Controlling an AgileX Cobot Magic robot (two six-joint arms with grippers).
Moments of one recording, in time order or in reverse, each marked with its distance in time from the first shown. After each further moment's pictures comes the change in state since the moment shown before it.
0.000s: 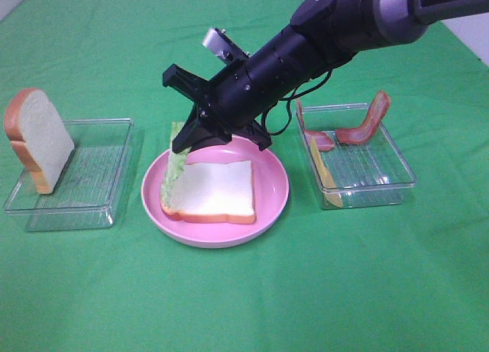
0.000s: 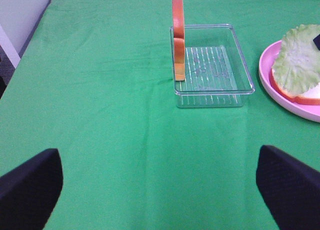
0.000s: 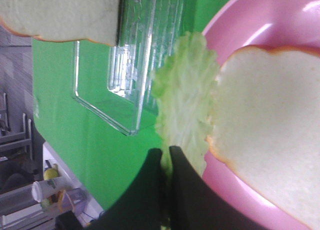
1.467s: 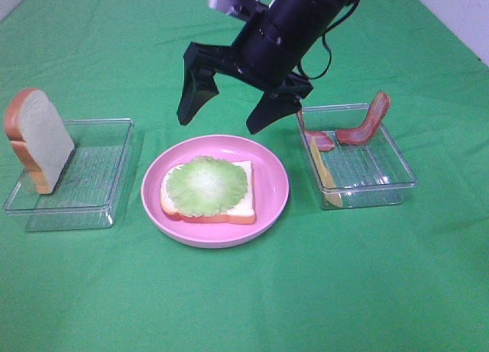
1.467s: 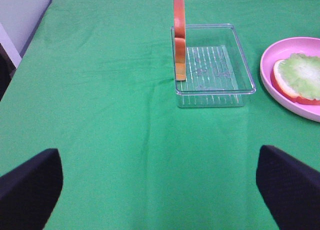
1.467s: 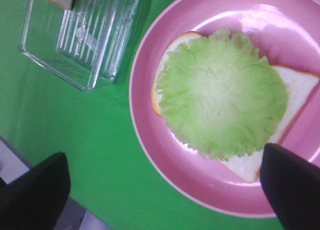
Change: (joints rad) left arm 0.000 0.000 0.000 0.004 0.000 0.000; right arm 0.000 -0.134 -0.121 -0.436 0.200 0.160
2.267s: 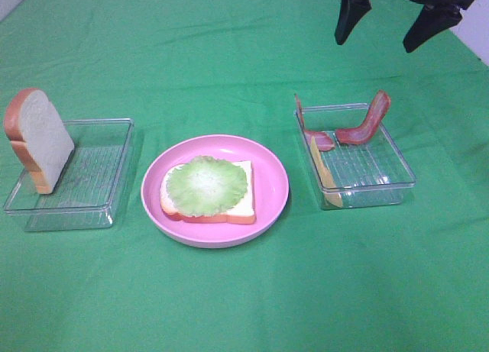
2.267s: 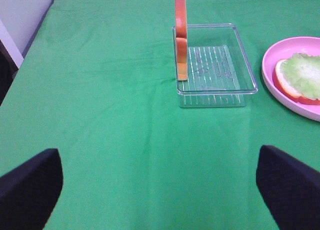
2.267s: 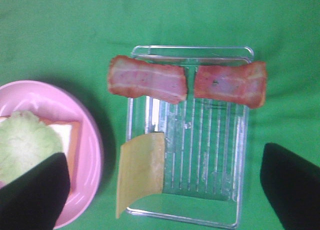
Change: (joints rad) left arm 0.000 0.000 0.000 0.006 0.000 0.000; right arm -0.358 0.018 -0.294 -0.348 0.239 0.130
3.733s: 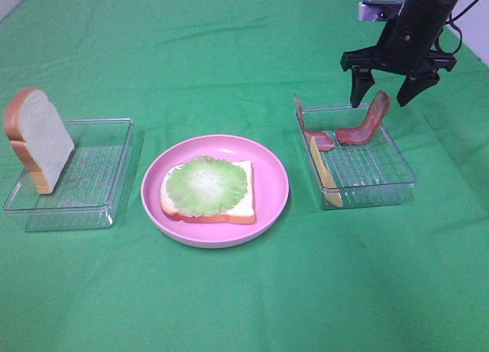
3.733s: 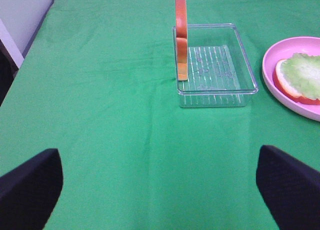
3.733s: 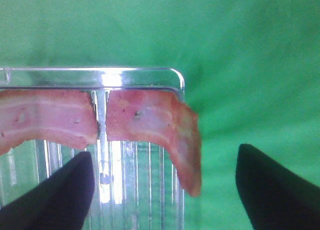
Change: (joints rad) left arm 0.000 0.000 0.000 0.000 -0.001 0.000; right arm -0.037 0.233 -0.001 -0.119 -0.150 -0.027
